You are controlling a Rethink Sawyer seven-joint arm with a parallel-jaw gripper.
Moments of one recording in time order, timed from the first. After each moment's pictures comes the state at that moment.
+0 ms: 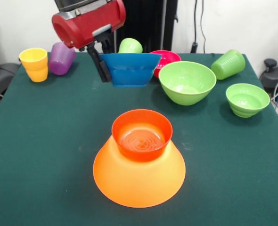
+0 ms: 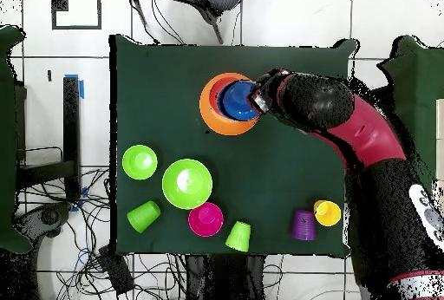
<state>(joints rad) -0.70 -0.72 0.45 1.59 0.12 0.68 0.51</state>
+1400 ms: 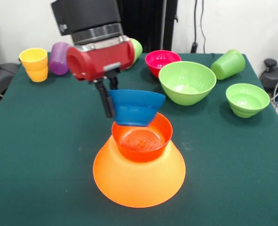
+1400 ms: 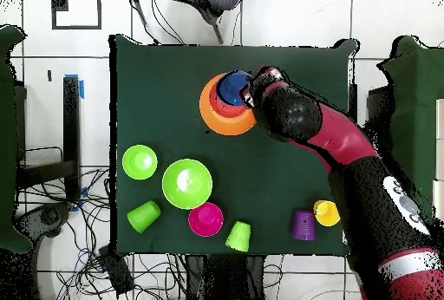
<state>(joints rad) -0.73 -0.64 0.52 1.66 -0.01 0.32 0.51</state>
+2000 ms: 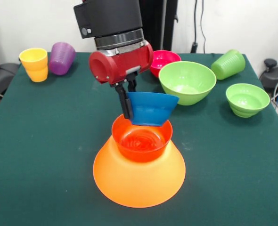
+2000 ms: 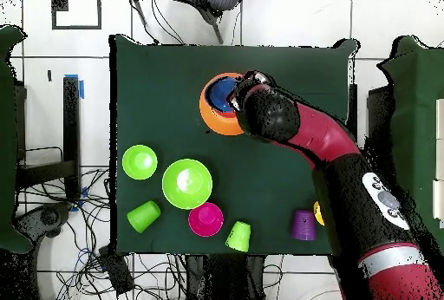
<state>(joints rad) -0.64 -0.64 0.45 1.66 -0.01 0.32 0.51</state>
